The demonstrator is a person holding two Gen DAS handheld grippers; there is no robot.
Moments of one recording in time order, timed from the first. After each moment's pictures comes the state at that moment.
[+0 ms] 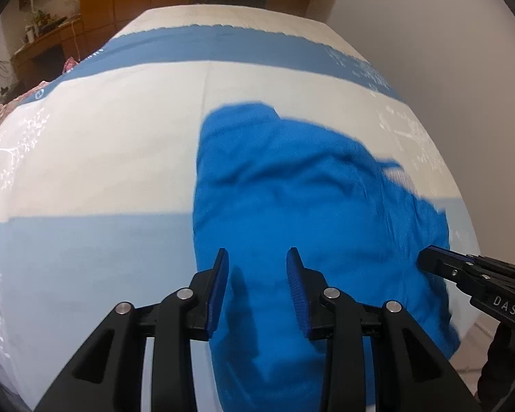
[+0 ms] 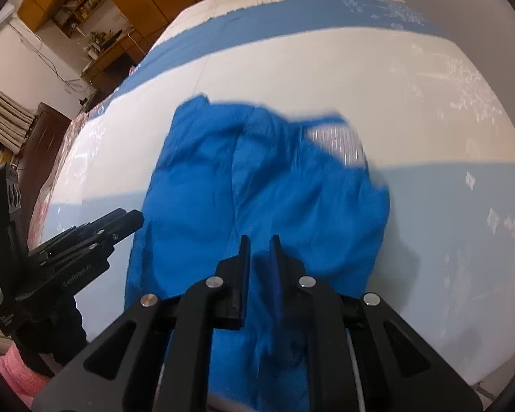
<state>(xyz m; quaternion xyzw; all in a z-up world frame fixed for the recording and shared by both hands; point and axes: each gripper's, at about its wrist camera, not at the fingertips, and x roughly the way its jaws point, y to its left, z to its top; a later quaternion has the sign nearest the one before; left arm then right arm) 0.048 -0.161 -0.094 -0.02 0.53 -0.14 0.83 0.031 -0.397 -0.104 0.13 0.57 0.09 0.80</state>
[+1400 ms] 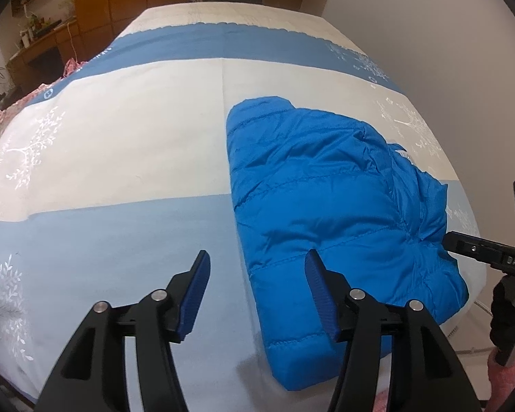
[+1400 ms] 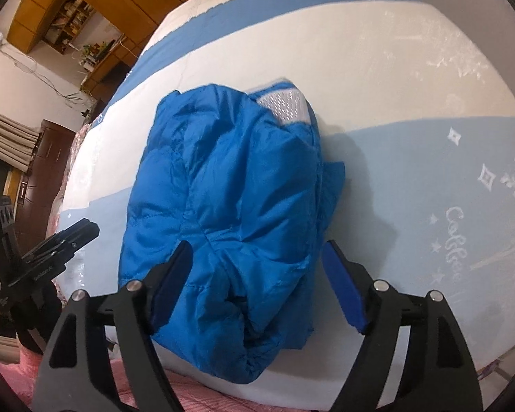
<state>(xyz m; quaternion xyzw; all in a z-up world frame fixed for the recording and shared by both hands) 0.038 -0.123 -0.075 -0.01 0.54 -0.14 0.83 0.021 -0.449 -0.116 0.19 0.58 0.10 0.78</state>
